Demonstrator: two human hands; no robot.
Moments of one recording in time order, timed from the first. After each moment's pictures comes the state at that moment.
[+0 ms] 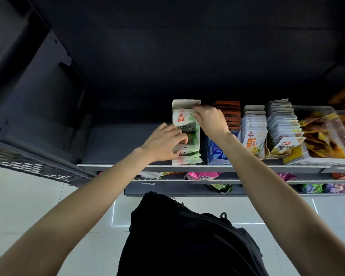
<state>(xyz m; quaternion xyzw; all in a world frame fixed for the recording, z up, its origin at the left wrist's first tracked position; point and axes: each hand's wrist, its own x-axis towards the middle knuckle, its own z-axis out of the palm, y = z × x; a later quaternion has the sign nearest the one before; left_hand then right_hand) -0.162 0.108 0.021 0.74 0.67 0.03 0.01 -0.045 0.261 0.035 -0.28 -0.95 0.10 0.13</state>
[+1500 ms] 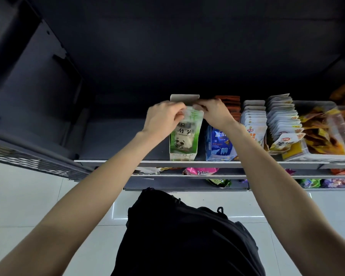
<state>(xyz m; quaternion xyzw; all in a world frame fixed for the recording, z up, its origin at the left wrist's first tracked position) -0.161 0.136 0.060 0.60 0.77 0.21 -0.03 -0.036 0.282 0.043 -0.29 -0.91 0.28 0.09</state>
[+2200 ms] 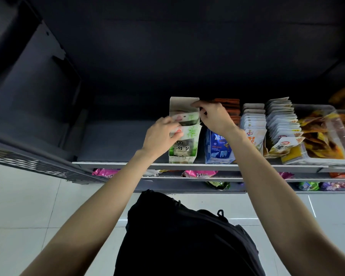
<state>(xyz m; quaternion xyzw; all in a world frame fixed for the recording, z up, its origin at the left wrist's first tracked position) -0.153 0.118 0.018 0.54 0.80 0.23 0.11 -0.034 0.282 0.036 -0.27 -0.92 0.27 0.12</state>
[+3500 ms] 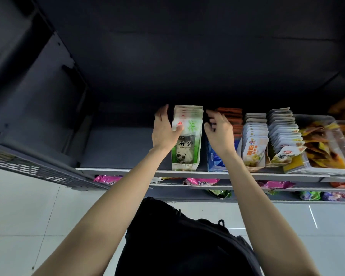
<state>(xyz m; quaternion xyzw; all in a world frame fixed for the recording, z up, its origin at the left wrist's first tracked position) -0.160 0.148 0.015 0.35 0.86 0.34 0.16 -0.024 0.244 0.031 -0.39 -0.82 0.30 0.27</state>
